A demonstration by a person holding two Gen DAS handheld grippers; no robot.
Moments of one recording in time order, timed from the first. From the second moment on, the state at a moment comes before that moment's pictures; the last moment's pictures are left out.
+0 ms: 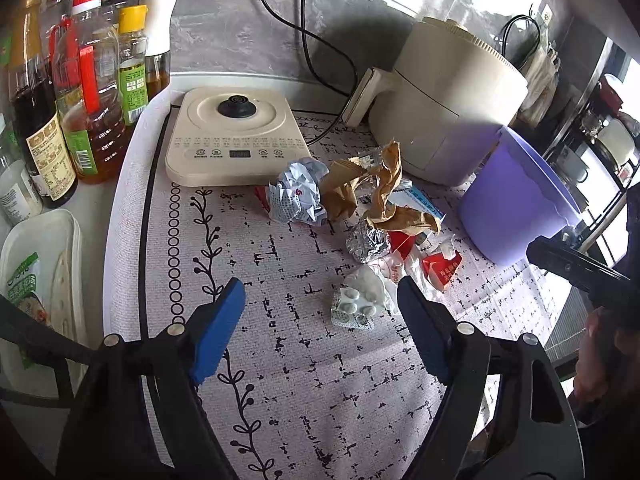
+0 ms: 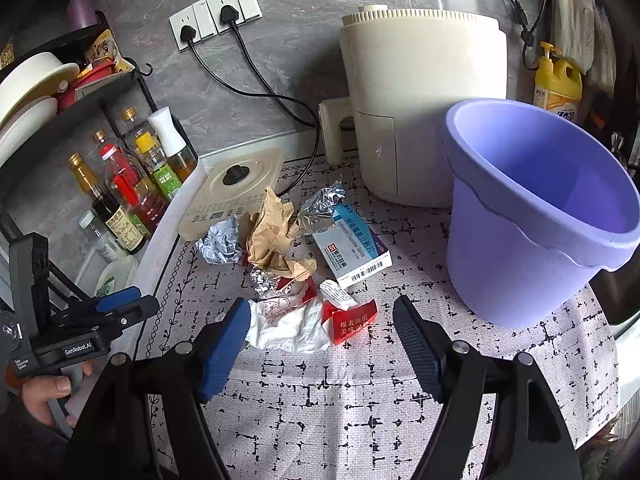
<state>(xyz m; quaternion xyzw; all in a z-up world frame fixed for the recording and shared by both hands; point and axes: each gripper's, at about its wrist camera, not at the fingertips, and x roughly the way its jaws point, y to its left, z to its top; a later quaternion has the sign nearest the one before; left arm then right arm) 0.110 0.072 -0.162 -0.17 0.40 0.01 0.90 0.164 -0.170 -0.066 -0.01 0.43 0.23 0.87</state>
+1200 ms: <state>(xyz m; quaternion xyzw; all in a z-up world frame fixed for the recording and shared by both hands) 0.144 0.024 -0.219 -0.09 0.47 0.01 0.88 0.177 -0.181 -0.082 -0.03 0.46 0.22 0.86</state>
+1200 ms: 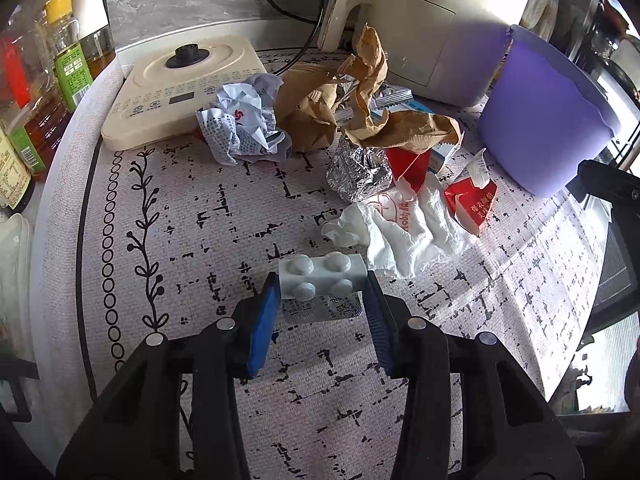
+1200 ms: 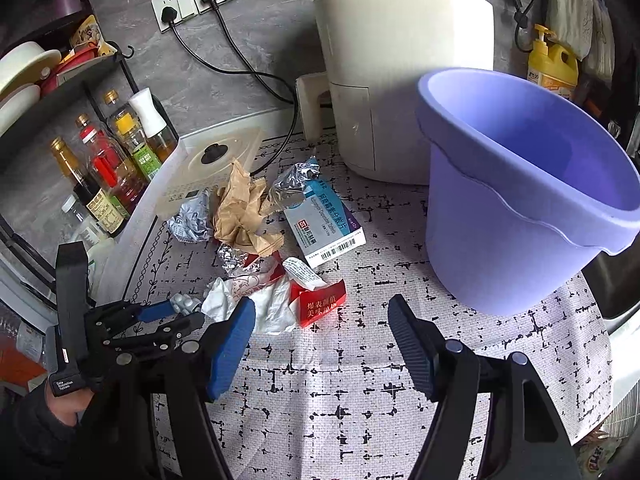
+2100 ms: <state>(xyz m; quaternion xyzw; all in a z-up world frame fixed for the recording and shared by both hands) 0.101 0.092 -0.174 -0.13 0.43 0.12 0.89 0.187 -0.074 -0.172 -0.12 0.55 0.29 0.78</state>
